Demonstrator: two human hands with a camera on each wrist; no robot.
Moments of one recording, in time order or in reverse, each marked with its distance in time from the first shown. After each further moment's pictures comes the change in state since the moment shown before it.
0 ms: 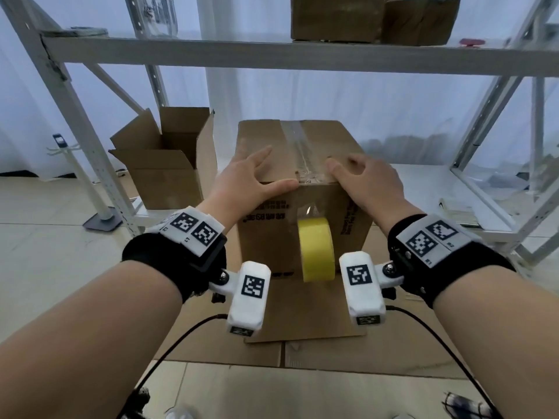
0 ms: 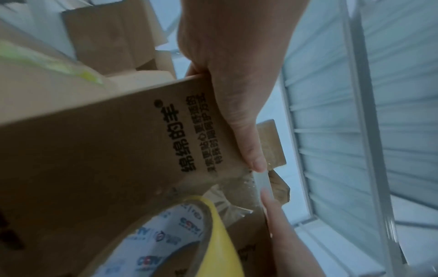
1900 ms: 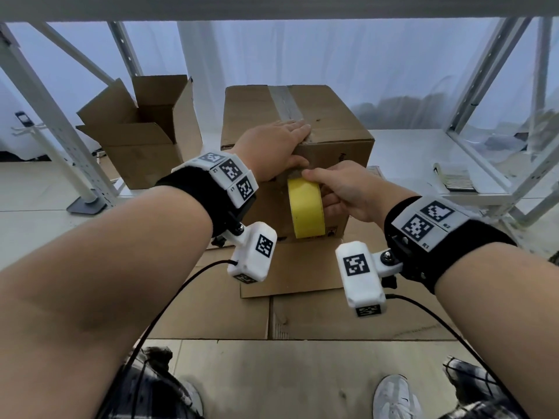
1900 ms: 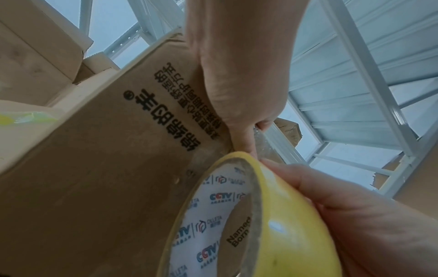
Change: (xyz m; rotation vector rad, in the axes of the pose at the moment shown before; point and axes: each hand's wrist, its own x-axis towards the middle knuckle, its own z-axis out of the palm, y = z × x) left_hand 0.051 0.035 0.049 0.629 -0.177 0.505; right_hand -0.030 0.017 0.018 0.677 -0.553 0.310
